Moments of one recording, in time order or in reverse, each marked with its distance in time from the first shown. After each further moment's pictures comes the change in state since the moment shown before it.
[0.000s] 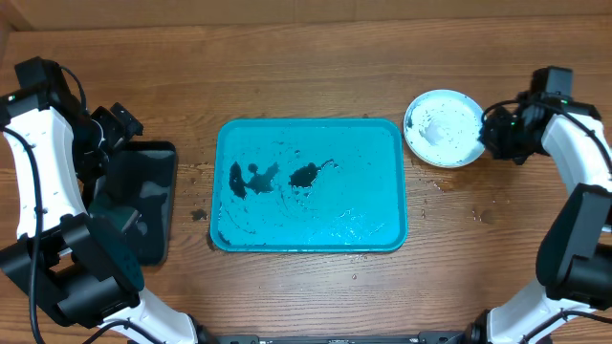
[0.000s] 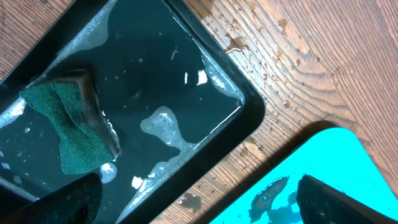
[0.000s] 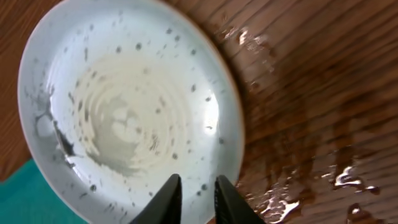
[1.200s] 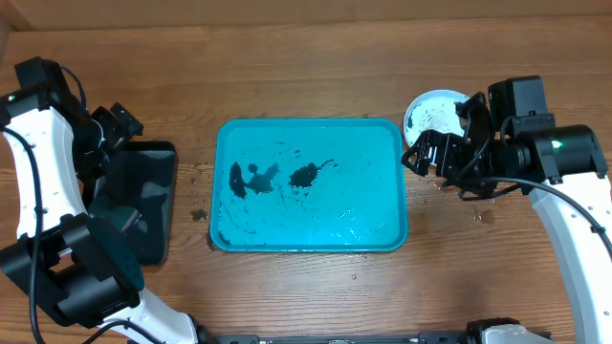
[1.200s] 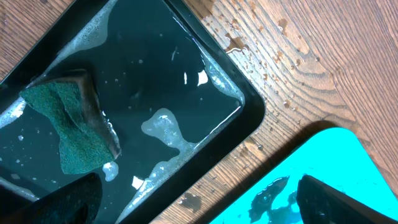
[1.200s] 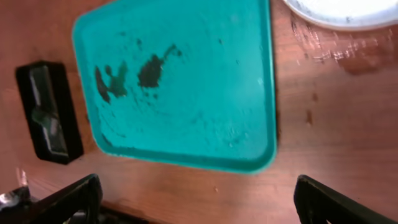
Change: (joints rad) left arm 0.000 0.000 0.000 0.000 0.000 0.000; right arm 0.341 -0.499 0.034 -0.484 -0.175 -0.074
